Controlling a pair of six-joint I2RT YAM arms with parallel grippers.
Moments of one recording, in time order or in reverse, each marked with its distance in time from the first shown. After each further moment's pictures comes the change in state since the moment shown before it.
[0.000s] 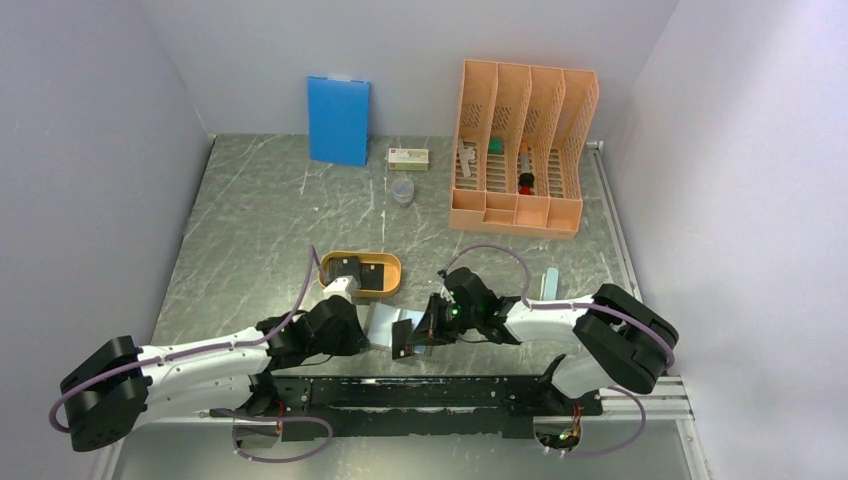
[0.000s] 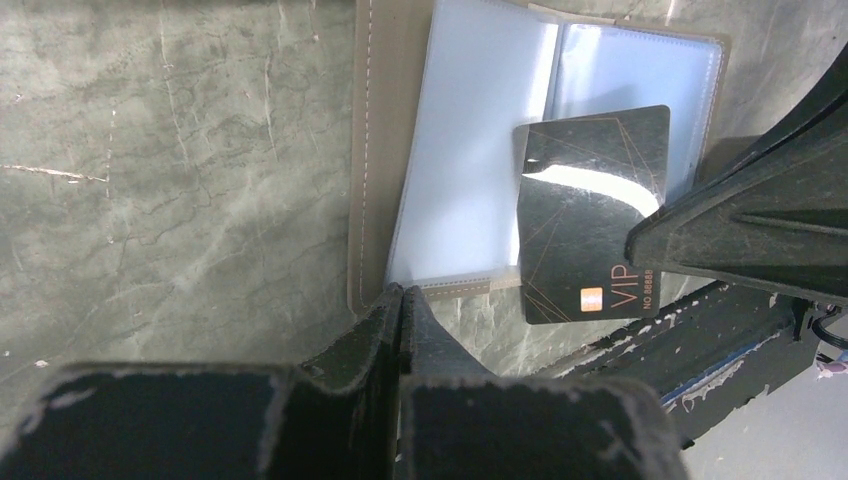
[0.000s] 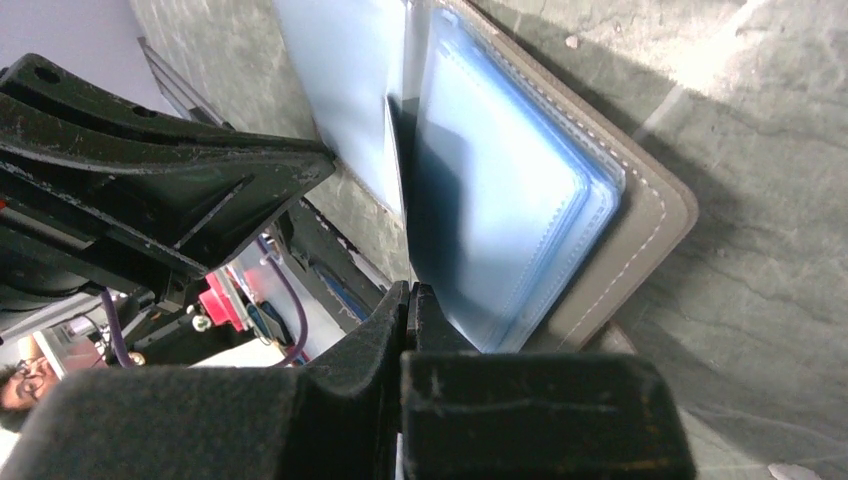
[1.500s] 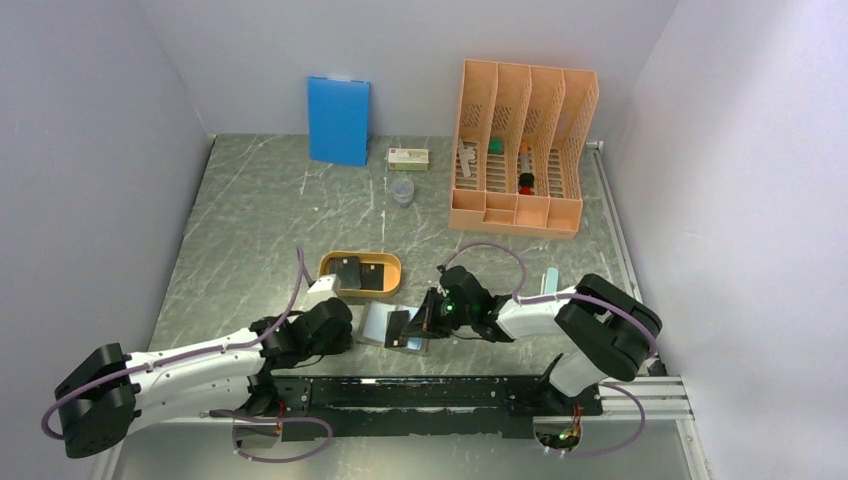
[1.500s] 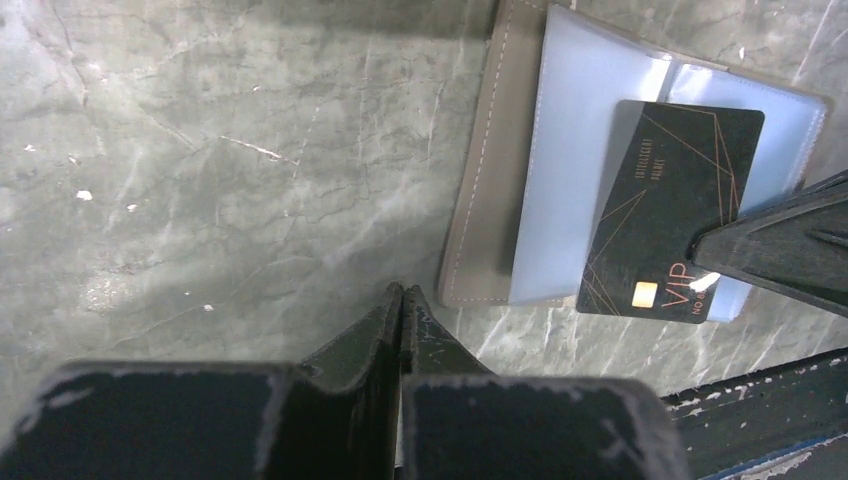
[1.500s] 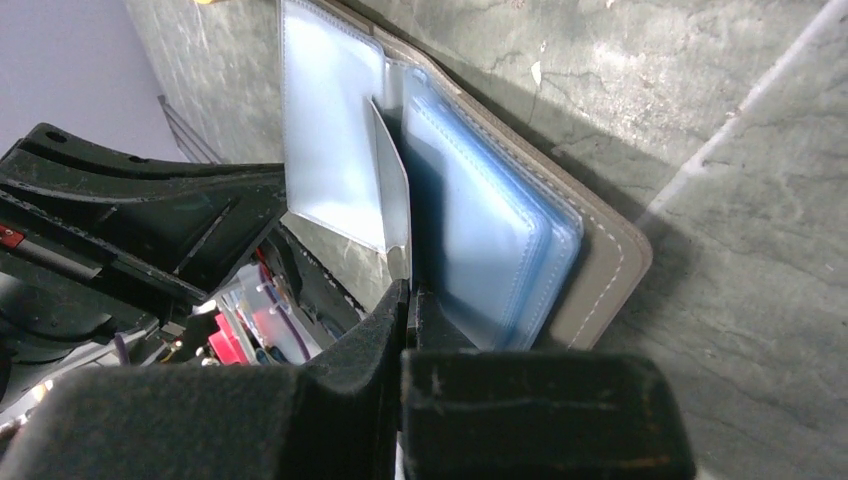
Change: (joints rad) left arm 0.000 -0.066 0.021 -0.204 -0.175 -0.080; right arm 0.000 0.104 0.024 0.116 0.085 0.037
